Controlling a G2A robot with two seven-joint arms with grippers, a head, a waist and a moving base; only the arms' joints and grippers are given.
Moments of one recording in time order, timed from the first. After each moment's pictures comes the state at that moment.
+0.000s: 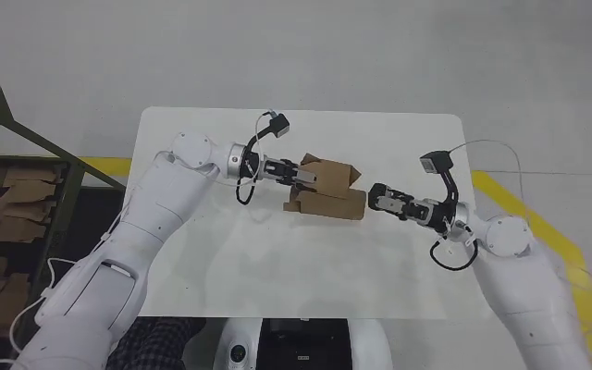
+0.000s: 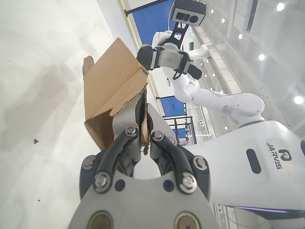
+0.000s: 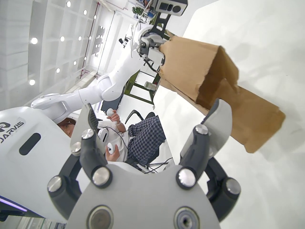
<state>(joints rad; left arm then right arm) 0.68 -1.16 -0.88 -1.04 -0.48 -0.44 -1.35 -1.24 -1.03 1.28 -1.53 0.38 -0.56 1.07</state>
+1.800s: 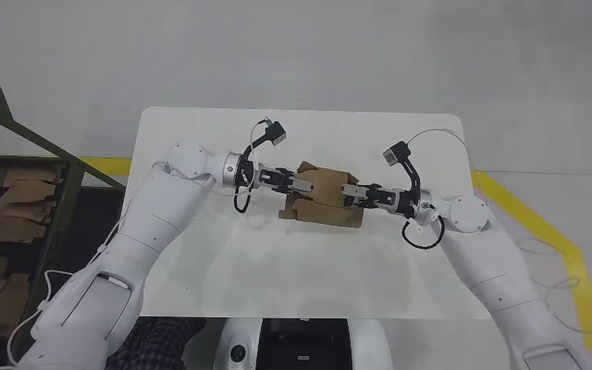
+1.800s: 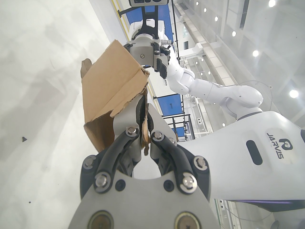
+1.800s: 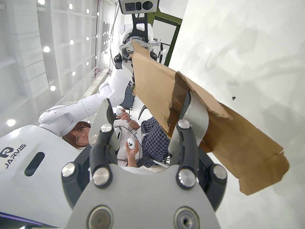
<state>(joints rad) 0.76 -1.14 -0.92 -1.12 -0.50 -0.46 -1.36 -1.02 -1.10 1.05 -1.27 0.48 -0.49 1.09</state>
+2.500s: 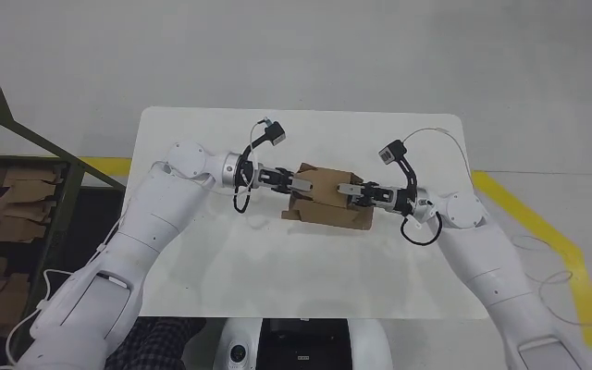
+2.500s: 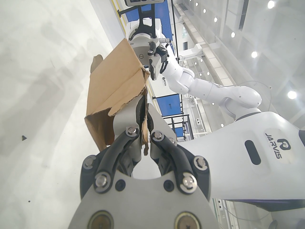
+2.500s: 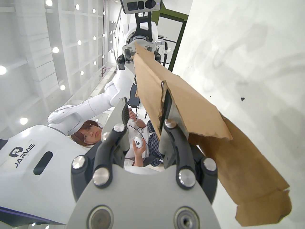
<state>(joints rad) 0.75 -1.13 -0.91 -1.11 -0.51 -0.46 -1.36 -0.98 -1.12 1.02 -1.20 0.54 -0.50 1.14</state>
